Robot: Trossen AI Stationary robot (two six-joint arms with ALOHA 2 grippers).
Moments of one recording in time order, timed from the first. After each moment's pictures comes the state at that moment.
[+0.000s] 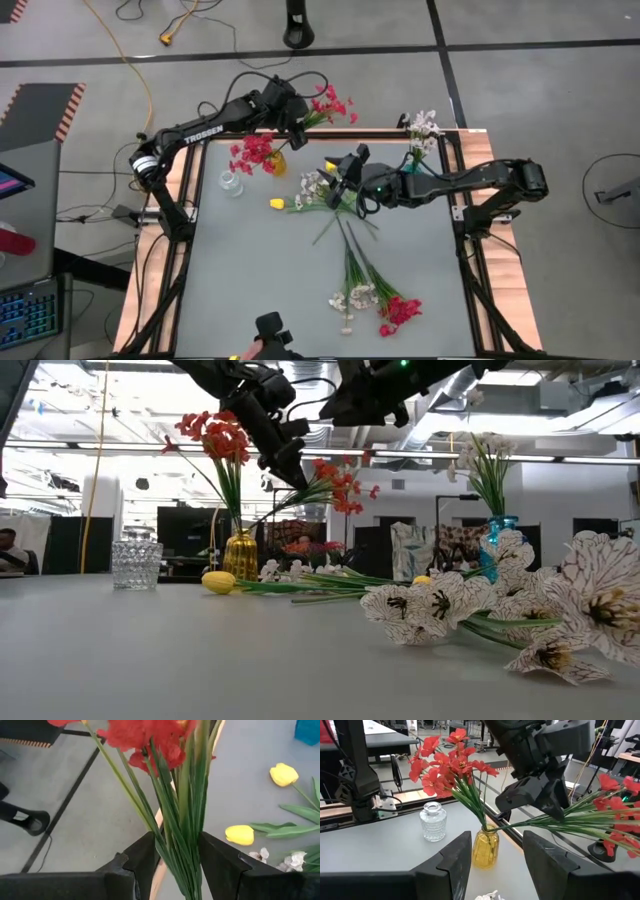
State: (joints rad) left arm 0.65 1.74 1.52 -0.51 -0.01 0.32; right arm -0.02 1.51 1.06 0.24 0.55 0.03
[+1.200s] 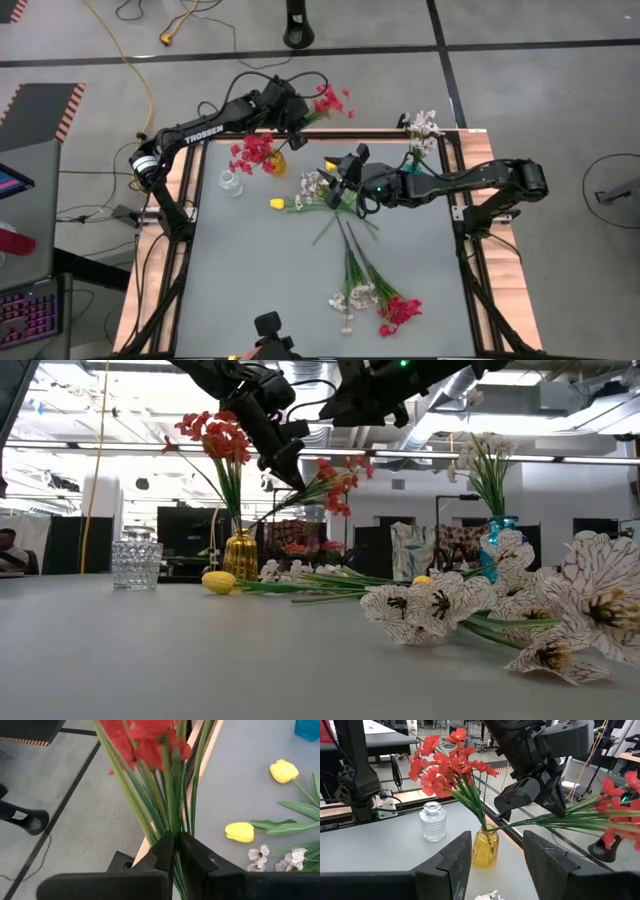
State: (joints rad) left arm 0.65 1.74 1.52 -0.52 -0.01 0.33; right arm -0.02 1.51 1.06 0.24 0.55 0.03
